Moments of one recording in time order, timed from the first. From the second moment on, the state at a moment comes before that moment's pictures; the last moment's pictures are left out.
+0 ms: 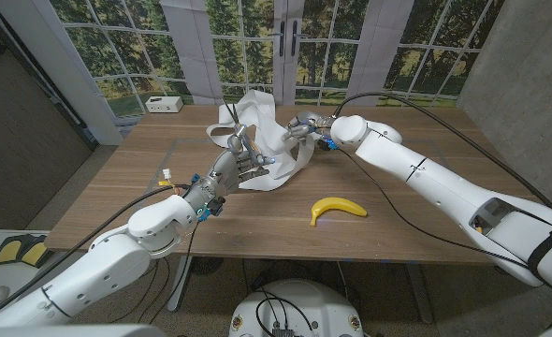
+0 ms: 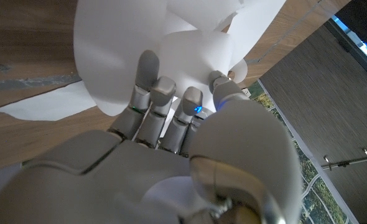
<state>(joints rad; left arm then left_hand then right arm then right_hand) 1.37 0.90 0.21 -2.18 -0.83 0.02 0.09 0.31 -0.14 -0.34 0.08 0.51 0.67 0.06 1.19 0.68 0.75 -0.03 0.37 0.56 0.37 -0.02 0.37 0.23 0.18 0.21 0.37 0.20 -0.41 -0.52 -0.80 -1.61 0.00 -0.44 0.23 1.01 0.13 0.34 -0.15 0.36 0.93 -0.04 0.39 0.51 1.00 -0.19 1.46 1.14 0.87 -0.11 1.52 1.24 0.66 -0.06 1.56 0.43</state>
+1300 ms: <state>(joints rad) 1.22 0.90 0.30 -2.13 -0.83 0.07 -0.02 0.31 -0.14 -0.34 0.08 0.51 0.68 0.05 1.19 0.68 0.75 -0.03 0.36 0.57 0.38 -0.02 0.36 0.23 0.19 0.21 0.35 0.20 -0.44 -0.57 -0.60 -1.48 0.51 -0.20 0.40 0.98 0.07 0.41 -0.16 0.52 0.93 -0.04 0.47 0.51 1.05 -0.19 1.43 1.14 0.92 -0.13 1.50 1.23 0.71 -0.07 1.56 0.40</state>
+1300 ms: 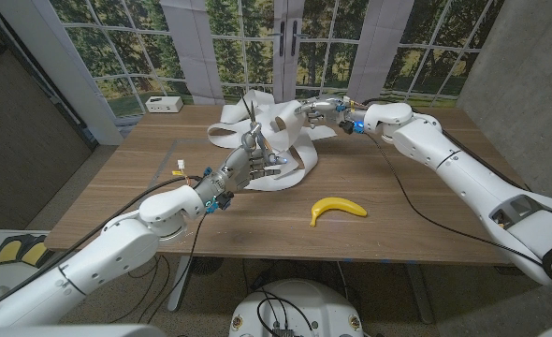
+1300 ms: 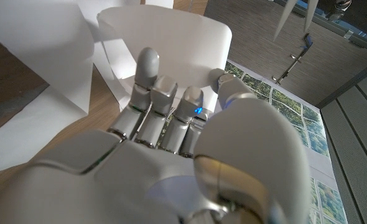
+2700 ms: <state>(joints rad) 1.04 0.92 0.42 -2.05 -0.91 0.16 -0.27 0.31 -0.14 -0.34 0.08 0.51 0.68 0.05 1.19 0.68 0.79 -0.02 0.35 0.58 0.39 -0.01 0.36 0.24 0.19 0.21 0.34 0.20 -0.41 -0.58 -0.56 -1.39 0.61 -0.04 0.55 0.95 0.05 0.46 -0.15 0.57 0.93 -0.04 0.46 0.59 1.06 -0.19 1.42 1.16 0.93 -0.13 1.48 1.23 0.71 -0.07 1.57 0.41</state>
